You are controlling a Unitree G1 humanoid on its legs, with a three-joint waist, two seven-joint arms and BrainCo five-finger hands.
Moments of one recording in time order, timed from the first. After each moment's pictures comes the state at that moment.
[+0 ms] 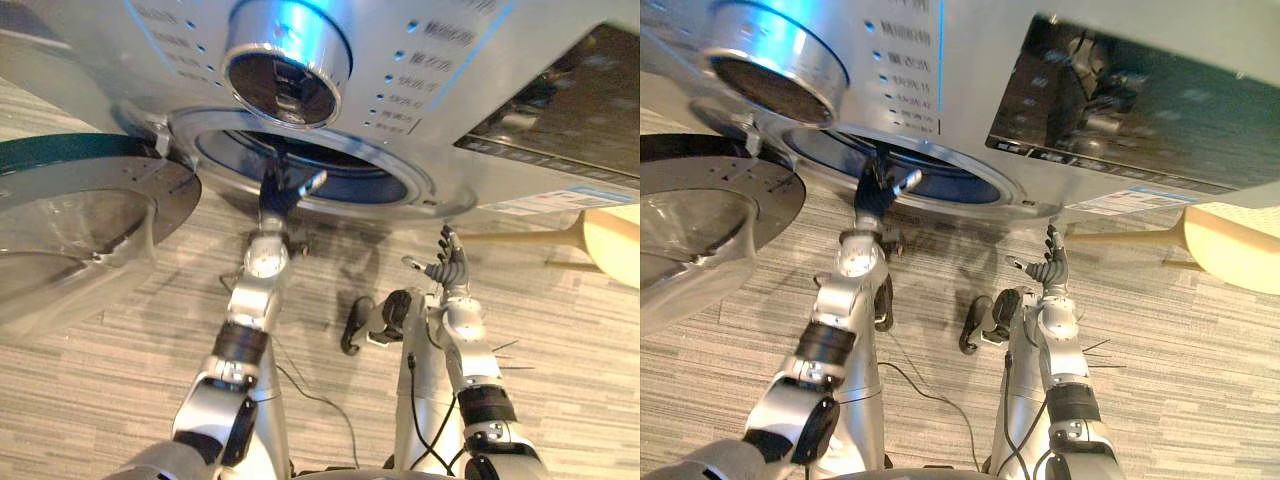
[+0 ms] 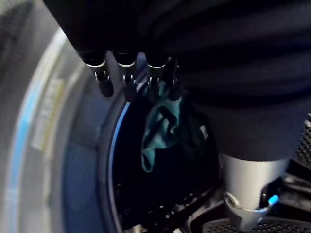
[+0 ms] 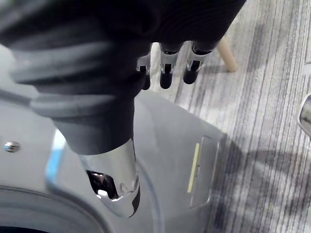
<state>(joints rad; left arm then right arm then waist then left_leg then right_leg) -0.32 0.02 -0.07 0.38 -0.15 0.02 0.21 -0.14 -0.04 -0.13 0.36 -0.03 -0.03 -0.19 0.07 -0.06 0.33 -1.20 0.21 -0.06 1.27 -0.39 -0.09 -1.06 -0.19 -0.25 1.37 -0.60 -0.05</state>
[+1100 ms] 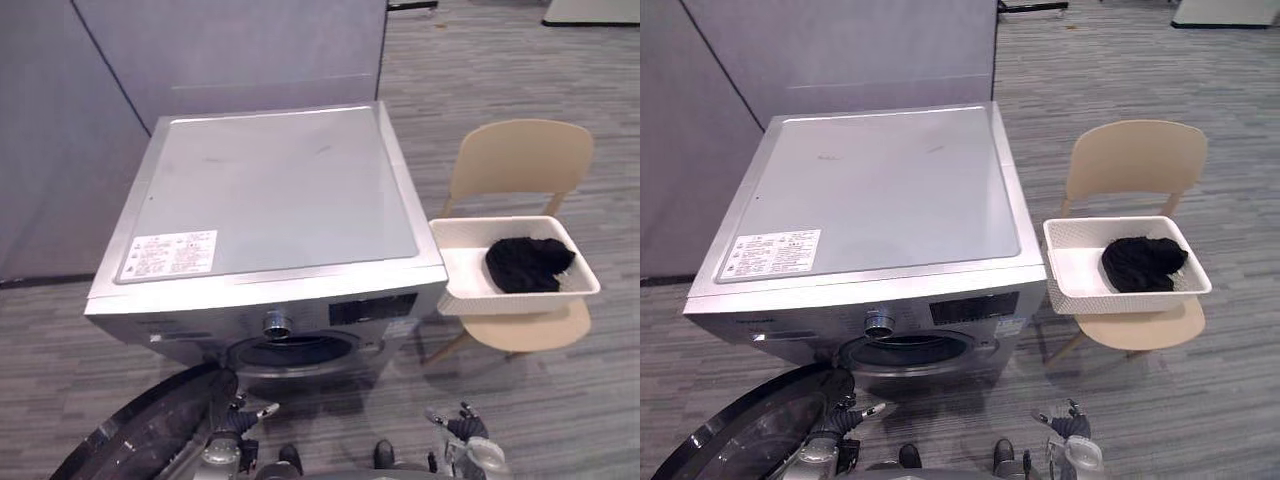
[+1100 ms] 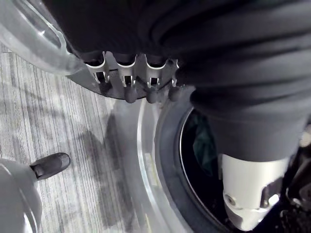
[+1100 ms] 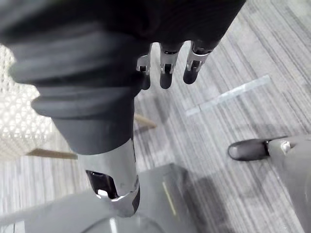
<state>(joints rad) 0.06 0.09 0.03 0.89 0.13 -0.01 0.09 0.05 -0.09 -0.27 0.93 0.06 -0.04 -0.15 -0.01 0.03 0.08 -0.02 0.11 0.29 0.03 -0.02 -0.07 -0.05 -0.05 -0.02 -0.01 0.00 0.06</state>
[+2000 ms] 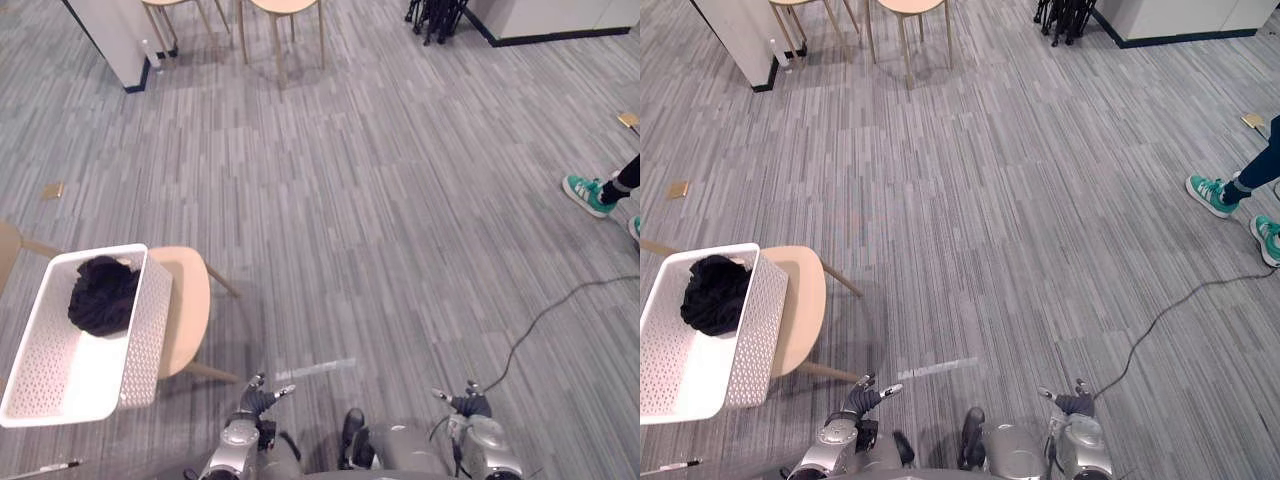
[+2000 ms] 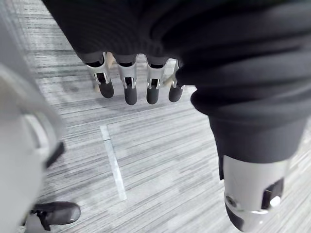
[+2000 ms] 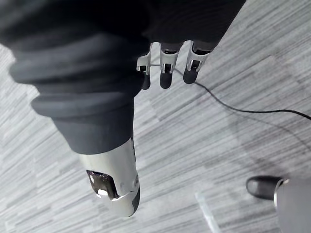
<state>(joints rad) 0.04 0.04 0.02 0.86 0.09 -0.03 0.11 -0.01 -0.07 -0.21 0.88 0.11 -0.04 -0.21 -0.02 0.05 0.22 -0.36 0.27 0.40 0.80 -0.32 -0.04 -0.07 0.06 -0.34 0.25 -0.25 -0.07</state>
